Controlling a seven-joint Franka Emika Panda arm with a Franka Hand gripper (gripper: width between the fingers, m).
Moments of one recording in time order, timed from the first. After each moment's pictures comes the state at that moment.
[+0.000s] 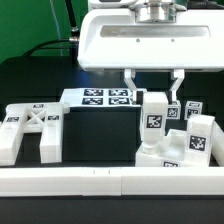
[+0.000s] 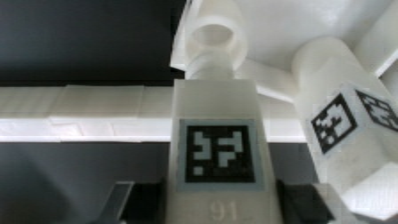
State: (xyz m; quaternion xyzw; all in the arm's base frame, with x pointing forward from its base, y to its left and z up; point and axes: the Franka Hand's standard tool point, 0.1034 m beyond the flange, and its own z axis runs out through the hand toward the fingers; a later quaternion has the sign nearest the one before) arm 0.625 0.030 0.099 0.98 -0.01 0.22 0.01
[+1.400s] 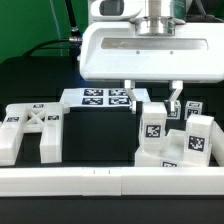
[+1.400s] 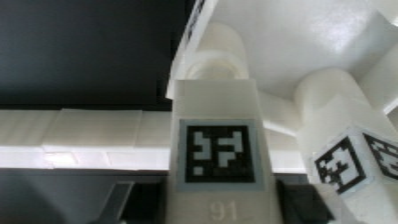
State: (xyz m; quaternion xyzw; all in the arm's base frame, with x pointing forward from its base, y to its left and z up) arm 0.623 0.032 0.085 0.97 -0.01 0.22 0.02
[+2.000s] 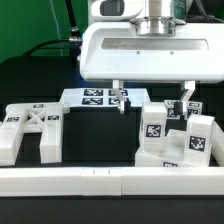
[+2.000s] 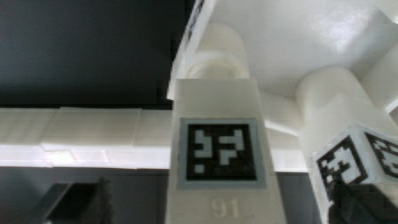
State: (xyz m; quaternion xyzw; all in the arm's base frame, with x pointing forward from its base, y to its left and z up) arm 0.623 0.032 0.085 0.97 -0.01 0.22 0.02
